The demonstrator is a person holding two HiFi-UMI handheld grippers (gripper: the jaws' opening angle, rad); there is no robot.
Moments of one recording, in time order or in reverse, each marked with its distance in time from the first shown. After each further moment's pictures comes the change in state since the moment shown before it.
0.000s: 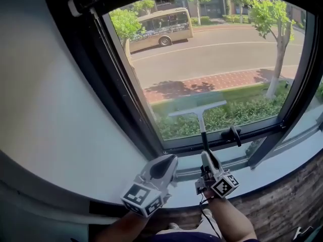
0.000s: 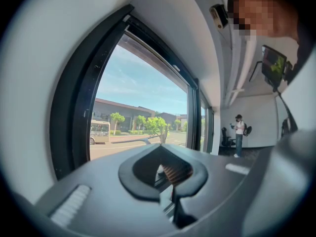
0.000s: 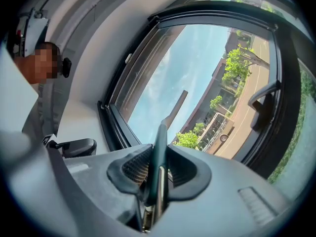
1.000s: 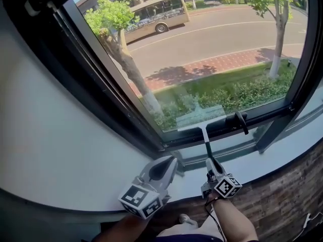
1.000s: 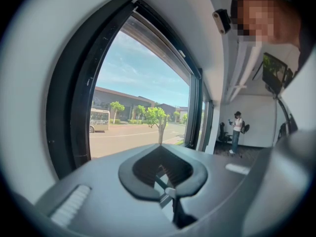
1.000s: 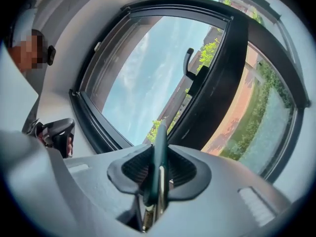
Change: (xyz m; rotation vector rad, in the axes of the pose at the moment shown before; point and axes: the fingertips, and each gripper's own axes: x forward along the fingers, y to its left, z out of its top) left arm 0.005 0.005 -0.052 -0.055 0.122 -0.012; right arm -0.079 -0.108 -0.099 0.116 0.147 -0.277
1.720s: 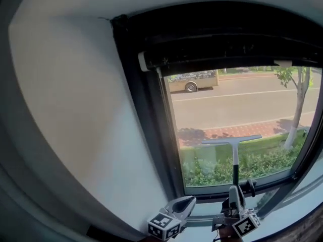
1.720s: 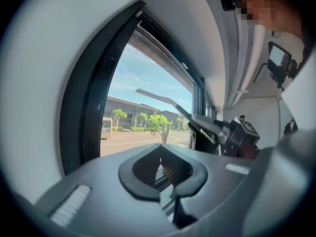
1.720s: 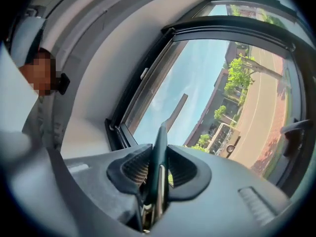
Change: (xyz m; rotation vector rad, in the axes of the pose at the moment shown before) left arm -0.002 0.029 0.023 -0.003 -0.067 0.014; right arm 0.018 0.298 0.198 -0.172 -0.331 0.414
